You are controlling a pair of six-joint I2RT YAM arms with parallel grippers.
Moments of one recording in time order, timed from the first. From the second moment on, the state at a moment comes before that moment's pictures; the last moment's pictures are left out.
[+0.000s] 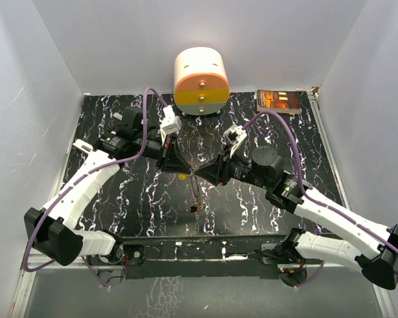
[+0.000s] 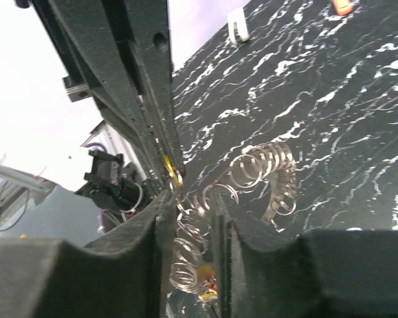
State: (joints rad) left arm -0.47 1.30 1.25 -0.68 1.21 0.21; right arm 0.84 0.97 0.84 0.02 -0.27 0.48
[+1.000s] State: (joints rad) left arm -0.45 1.67 1.37 -0.65 0.73 0.49; right arm 0.79 1.06 0.83 -0.47 0.47 0.75
